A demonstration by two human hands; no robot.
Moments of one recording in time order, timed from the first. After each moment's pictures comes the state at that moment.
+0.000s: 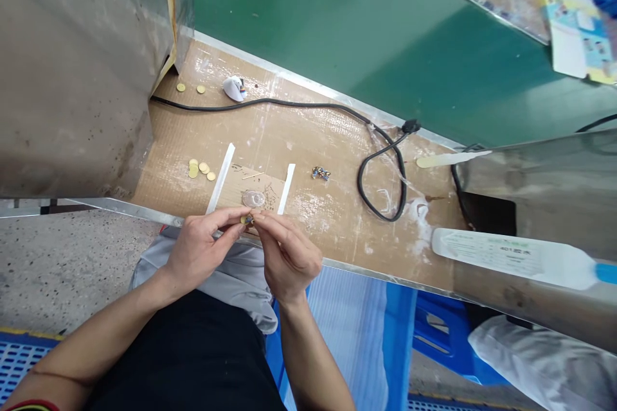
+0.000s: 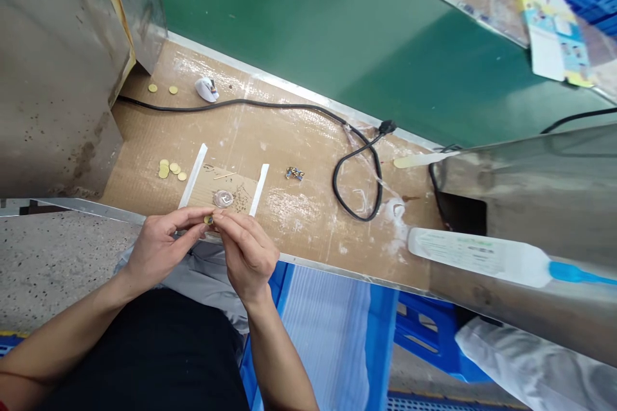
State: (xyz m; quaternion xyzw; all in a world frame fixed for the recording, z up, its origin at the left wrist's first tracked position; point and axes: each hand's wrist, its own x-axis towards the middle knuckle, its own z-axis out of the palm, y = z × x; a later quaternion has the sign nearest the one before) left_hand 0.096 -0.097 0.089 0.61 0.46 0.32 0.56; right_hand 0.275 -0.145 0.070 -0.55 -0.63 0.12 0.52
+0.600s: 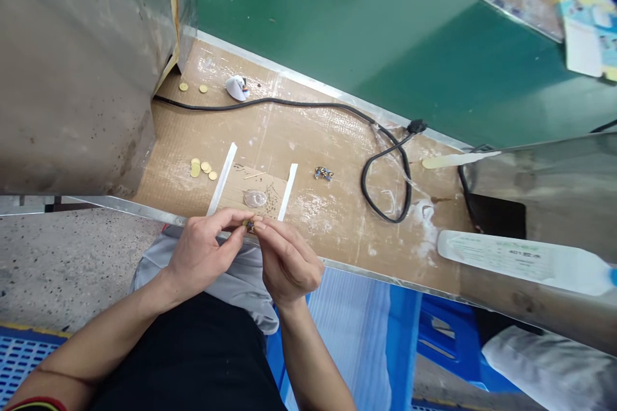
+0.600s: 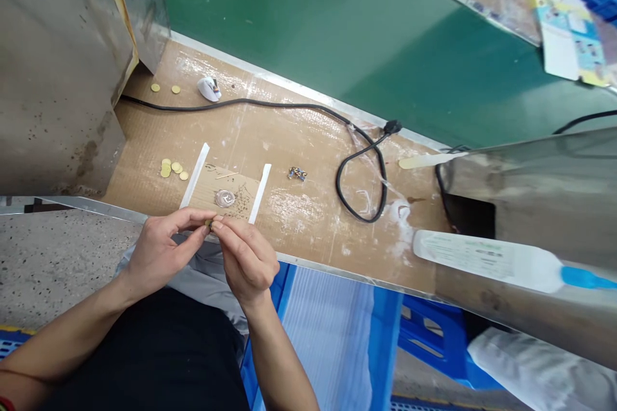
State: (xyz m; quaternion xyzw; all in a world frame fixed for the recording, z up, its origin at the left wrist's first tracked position) left_hand 0.099 -0.100 0.099 0.65 0.45 0.33 0.52; right_hand 0.272 -0.153 0.065 -0.53 -0.65 0.05 0.54
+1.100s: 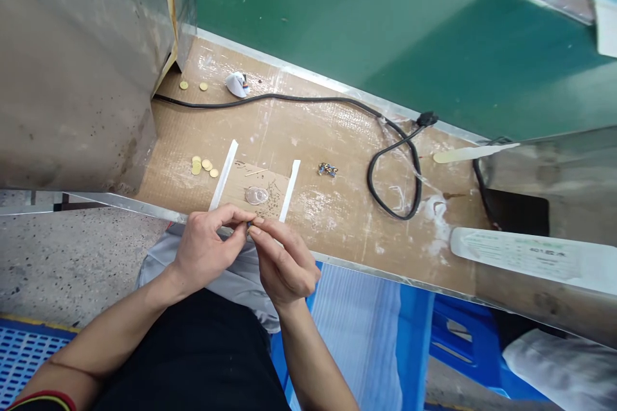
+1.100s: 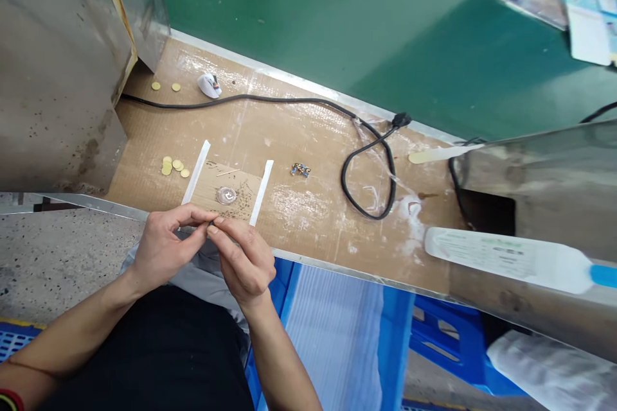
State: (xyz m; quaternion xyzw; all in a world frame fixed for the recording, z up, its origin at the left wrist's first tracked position) left_hand 0.106 -0.100 0.098 0.65 0.46 0.35 0.49; right_hand 0.270 -0.163 0.054 -0.52 -0.66 0.03 0.53
